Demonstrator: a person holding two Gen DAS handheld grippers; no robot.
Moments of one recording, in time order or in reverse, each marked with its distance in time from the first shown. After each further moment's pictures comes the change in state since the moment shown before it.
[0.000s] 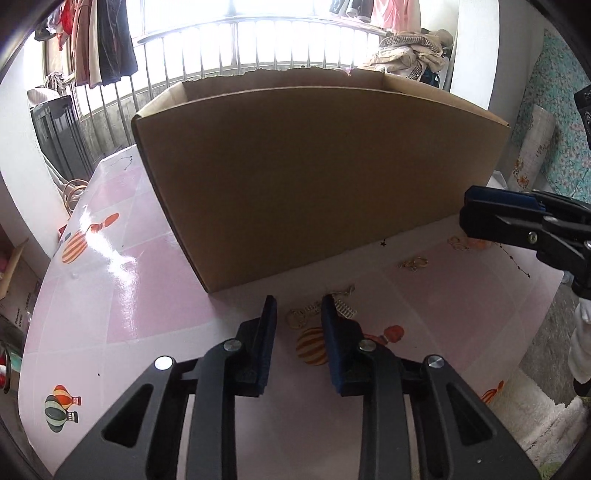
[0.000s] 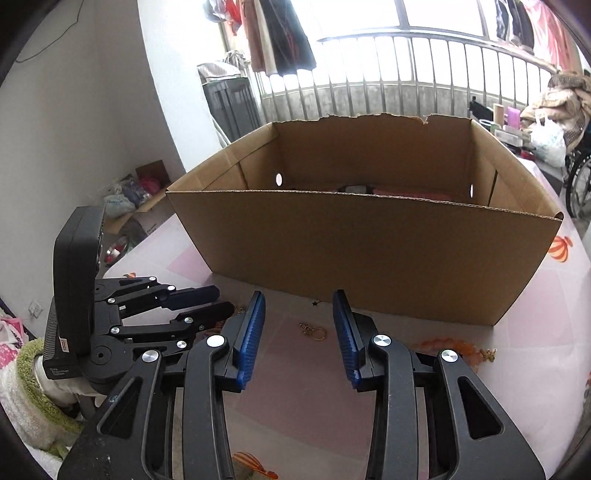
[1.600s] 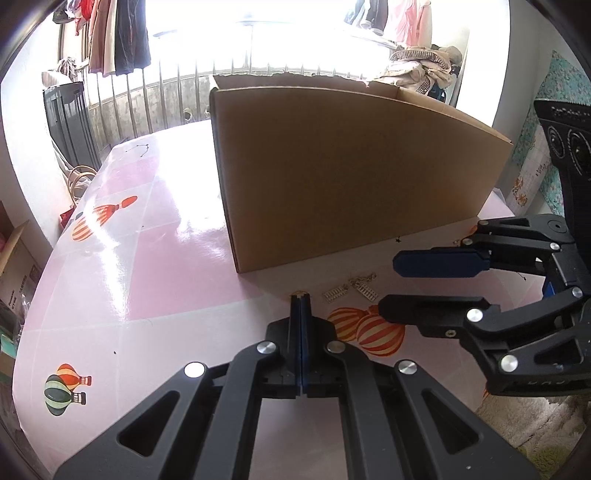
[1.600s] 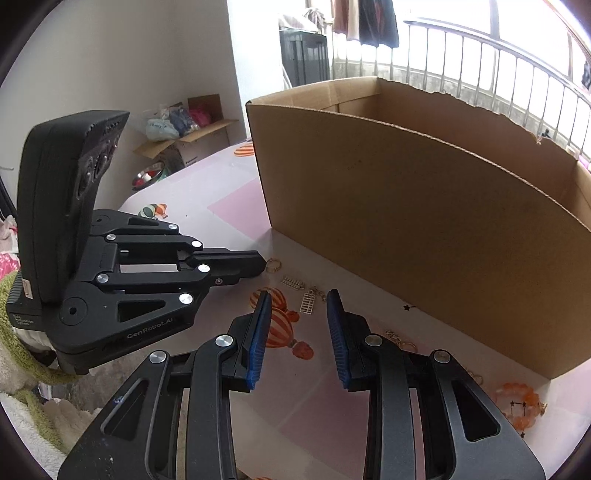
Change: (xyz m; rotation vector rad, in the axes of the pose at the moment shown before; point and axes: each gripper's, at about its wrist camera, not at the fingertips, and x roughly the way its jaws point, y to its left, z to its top) left arm -0.004 0.009 -0.005 -0.064 -0.035 -0.017; right arm 0.053 0.056 -0.004 -0.281 0.160 0.107
